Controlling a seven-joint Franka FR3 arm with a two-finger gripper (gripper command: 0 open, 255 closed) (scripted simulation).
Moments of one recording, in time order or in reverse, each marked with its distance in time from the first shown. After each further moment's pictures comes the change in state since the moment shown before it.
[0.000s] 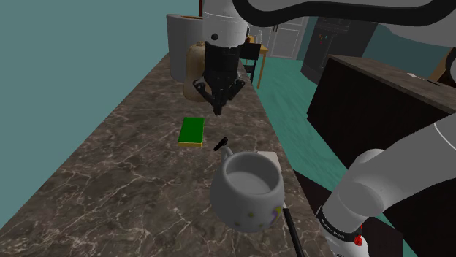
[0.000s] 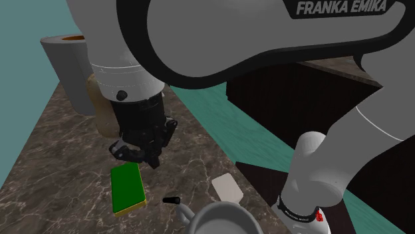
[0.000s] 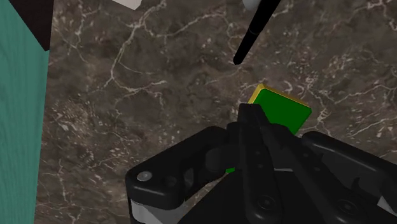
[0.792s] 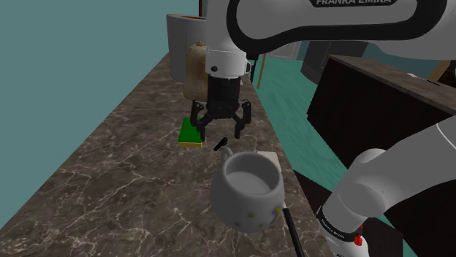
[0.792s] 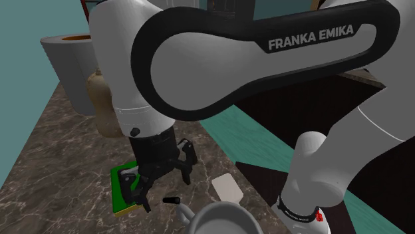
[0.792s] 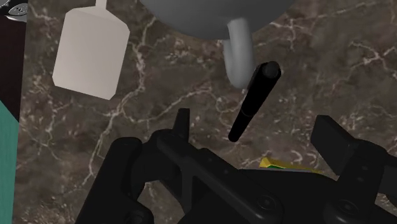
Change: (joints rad) arm 0.024 -0.021 -0.025 -0.175 0.208 0.040 0.080
